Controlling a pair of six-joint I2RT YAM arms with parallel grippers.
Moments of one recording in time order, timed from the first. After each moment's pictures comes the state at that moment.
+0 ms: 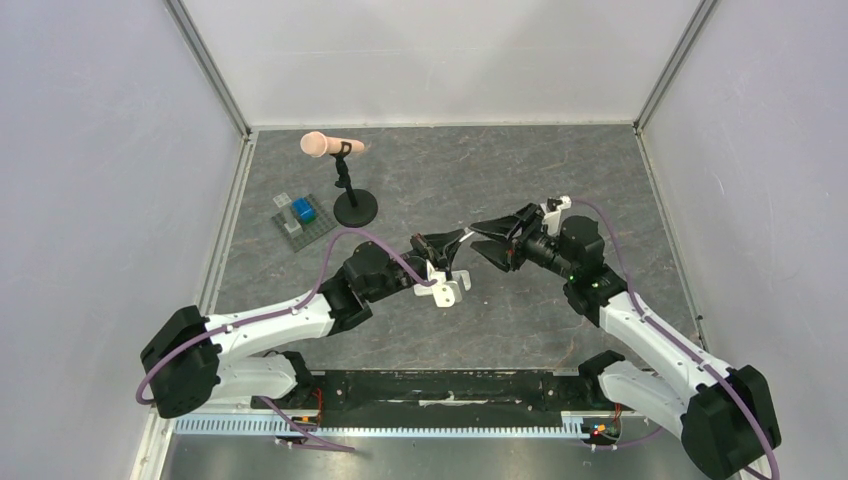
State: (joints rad) left arm -0.98 1.19 0.63 0.59 0.16 0.95; right arm 0.44 0.97 0.55 0.24 -0.45 1.60
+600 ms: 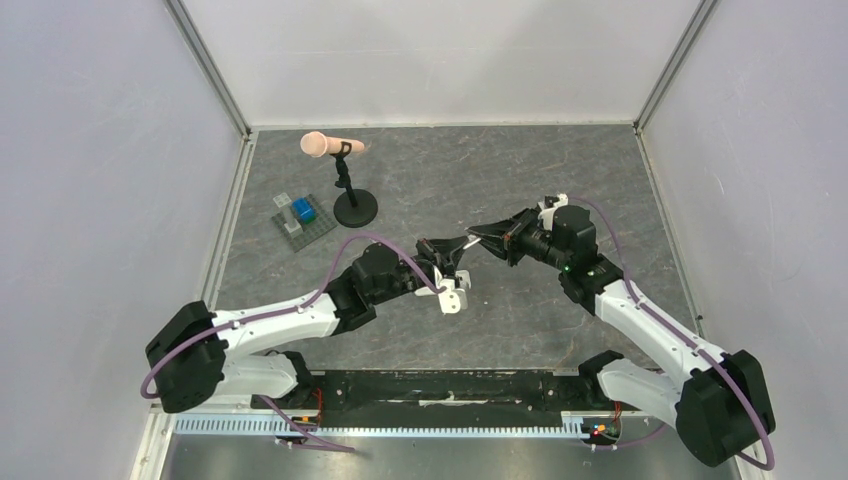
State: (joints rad) left arm -1.00 1.22 0.64 0.55 0.16 1.00; right arm 0.44 1.05 0.62 0.15 -0.43 1.60
